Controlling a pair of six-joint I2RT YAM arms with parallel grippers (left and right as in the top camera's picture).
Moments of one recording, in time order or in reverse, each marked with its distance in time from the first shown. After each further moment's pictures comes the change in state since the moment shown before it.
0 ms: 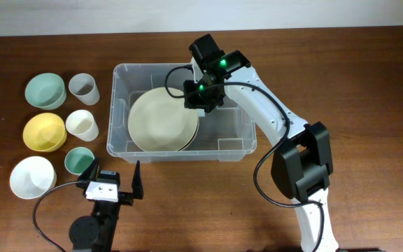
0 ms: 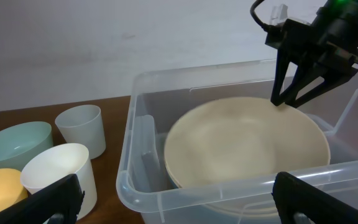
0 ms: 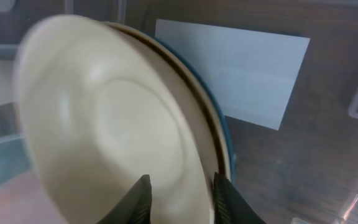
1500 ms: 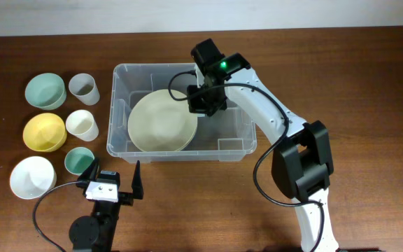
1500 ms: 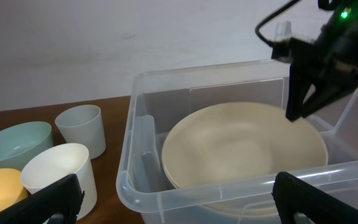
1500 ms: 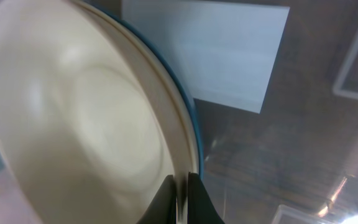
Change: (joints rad) left arm 0.000 0.000 0.000 0.000 0.000 0.000; right arm -0.005 0.000 -0.053 -0.016 0.023 0.000
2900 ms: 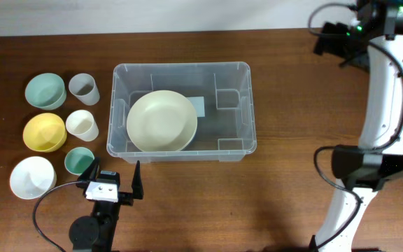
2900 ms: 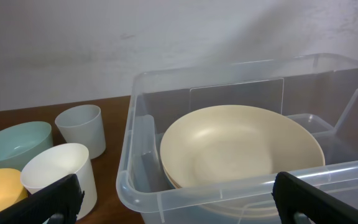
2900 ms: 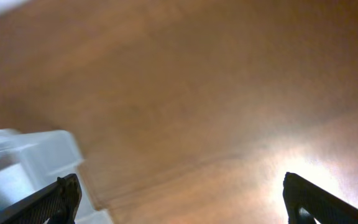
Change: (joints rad) left arm 0.000 0.000 0.000 0.000 0.000 0.000; right arm -0.624 -0.062 0.646 -0.632 0.366 -0.099
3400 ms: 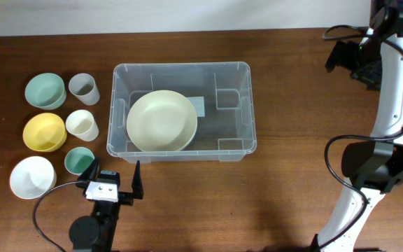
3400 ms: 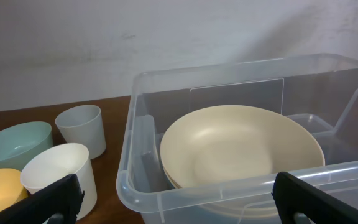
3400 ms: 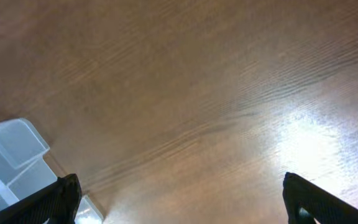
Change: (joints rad) left arm 0.000 0.000 0.000 0.000 0.000 0.000; right arm -0.084 0.000 -0.146 -0.002 -0.045 0.002
